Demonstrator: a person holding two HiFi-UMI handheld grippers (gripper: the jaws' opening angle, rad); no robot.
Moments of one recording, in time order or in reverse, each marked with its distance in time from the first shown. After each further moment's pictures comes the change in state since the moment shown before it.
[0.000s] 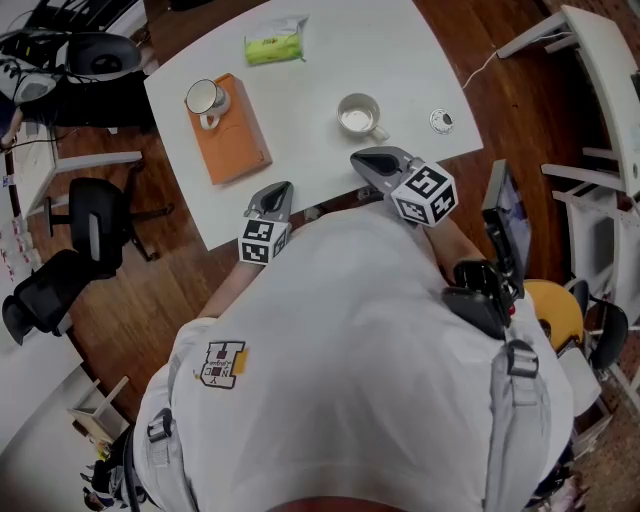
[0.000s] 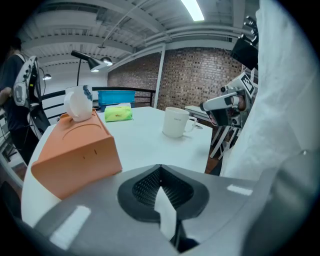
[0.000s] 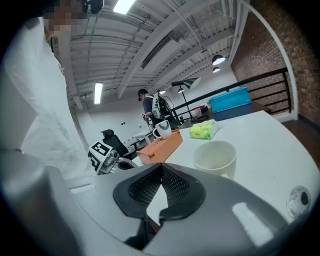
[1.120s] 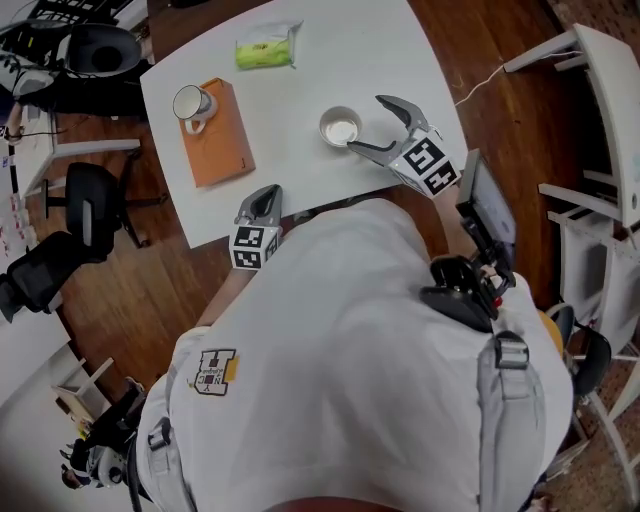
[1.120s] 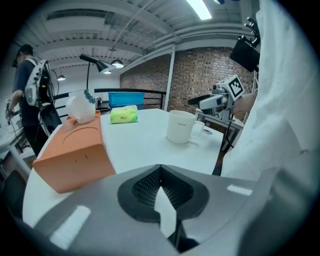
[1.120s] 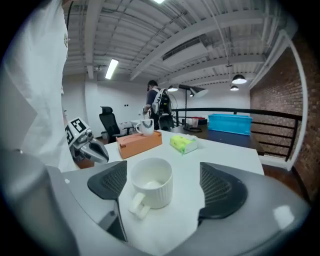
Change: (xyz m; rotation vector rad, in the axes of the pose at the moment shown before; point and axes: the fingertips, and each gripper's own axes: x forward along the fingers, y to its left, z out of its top) left arm 0.015 -0.016 0.017 -0.074 -0.012 0.131; right arm -0.018 -0.109 0.045 -0.359 0.064 -0.090
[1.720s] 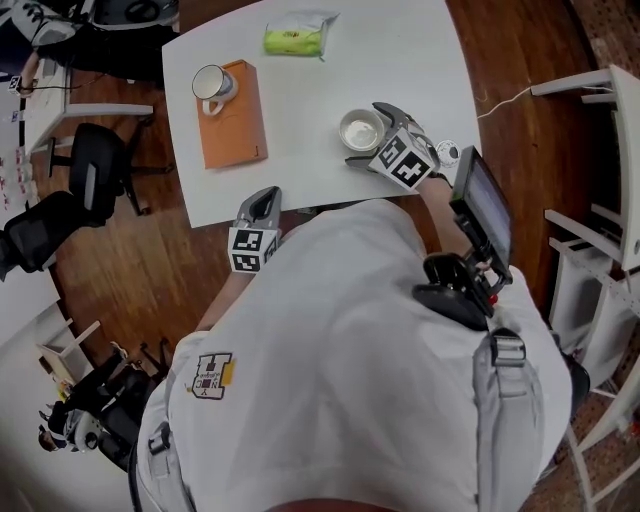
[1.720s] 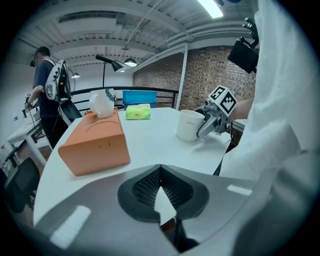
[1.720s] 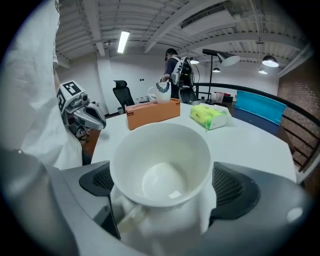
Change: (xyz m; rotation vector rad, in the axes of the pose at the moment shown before) left arm -0.025 0.019 -0.018 -0.089 0.028 0.114; right arm 0.086 0.031 -0.065 -0.130 0.313 0.190
